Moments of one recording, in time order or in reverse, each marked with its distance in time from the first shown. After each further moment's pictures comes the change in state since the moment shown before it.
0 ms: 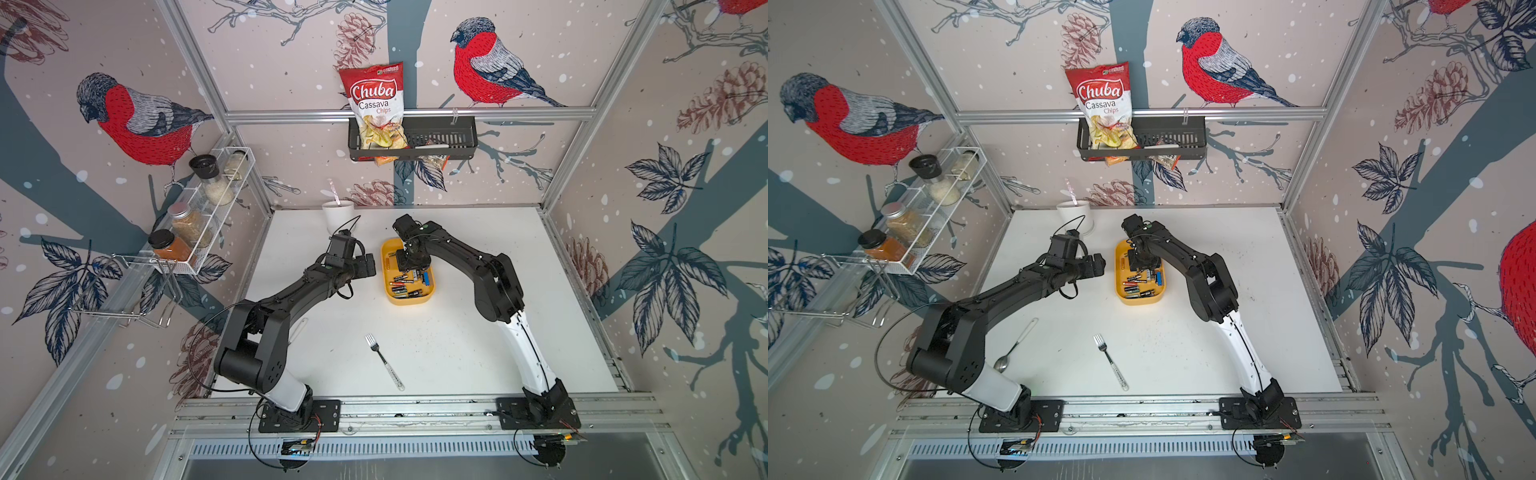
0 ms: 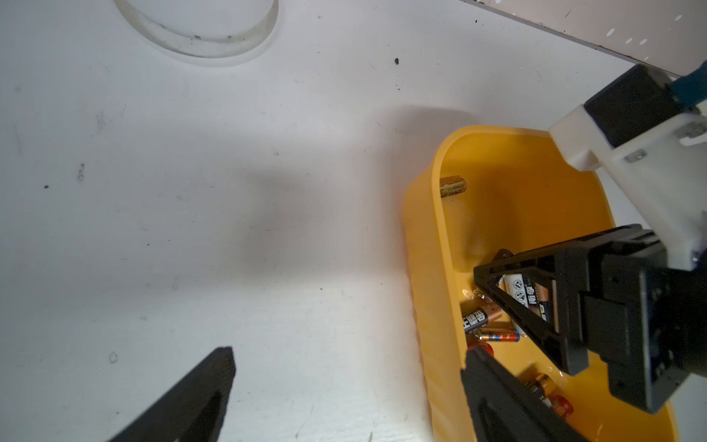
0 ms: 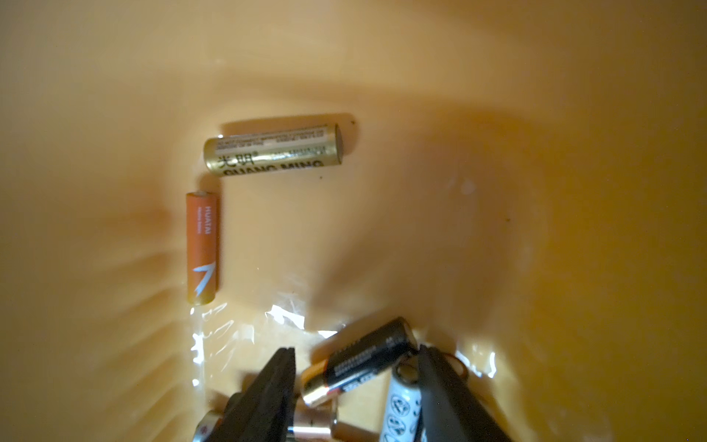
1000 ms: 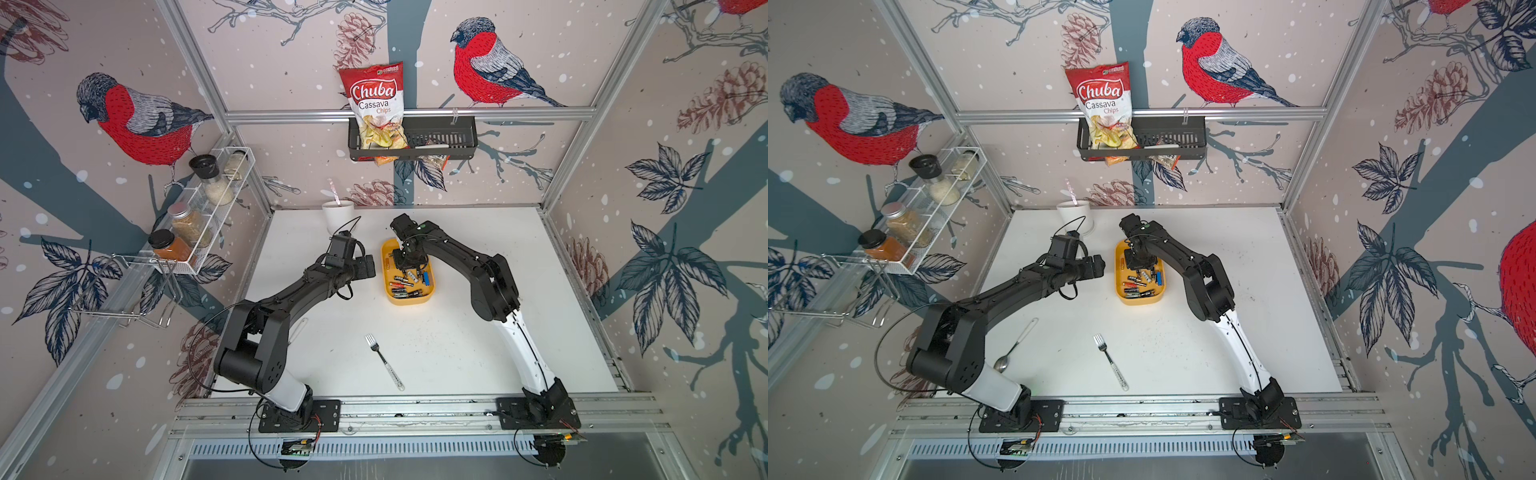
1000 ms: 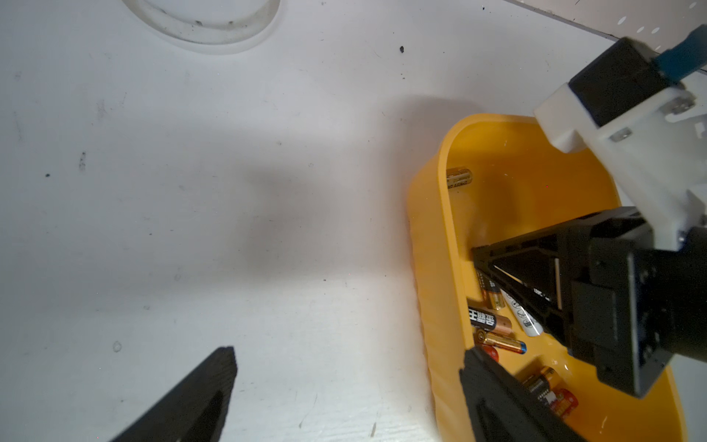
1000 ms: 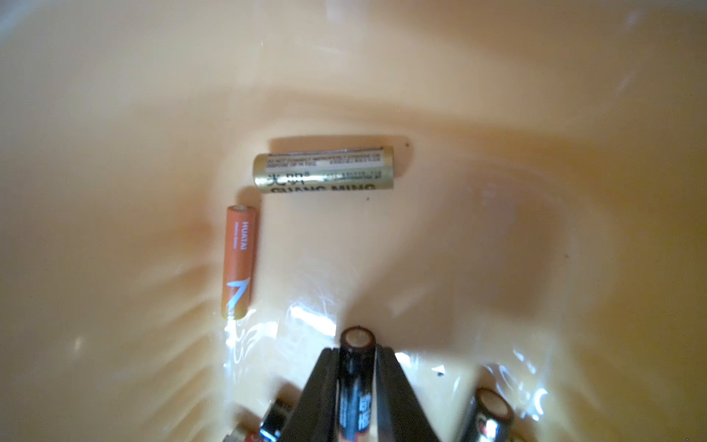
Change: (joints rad) left arm -0.001 -0.002 0.000 -0.024 -0.001 0.000; right arm 0.002 0.049 0.069 -0.004 -0.039 -0.031
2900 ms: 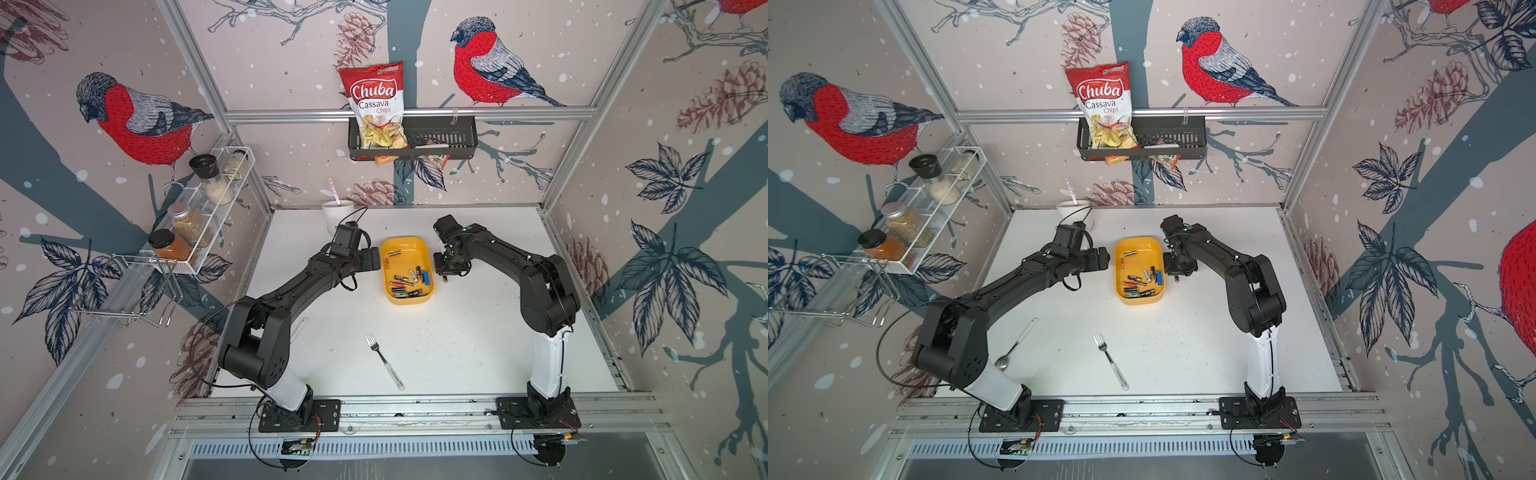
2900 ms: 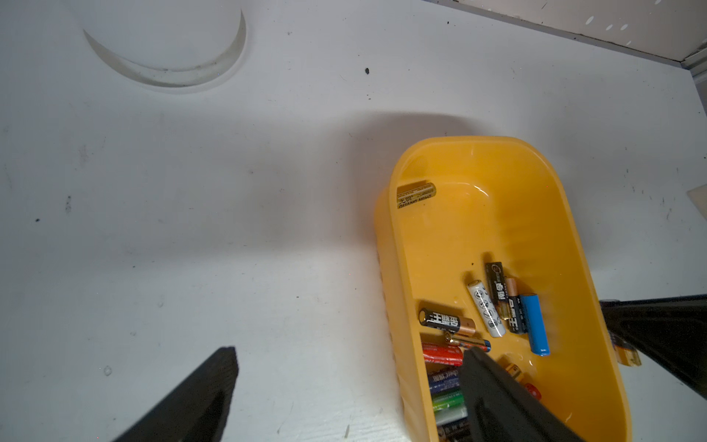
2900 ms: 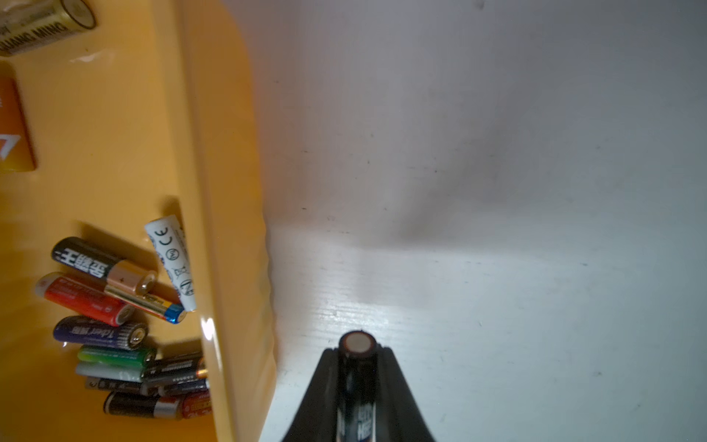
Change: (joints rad) left arm -0.030 0.033 0.139 -0.106 -0.001 0.026; right arm -0.170 -0.449 -0.620 0.109 0.032 -0.024
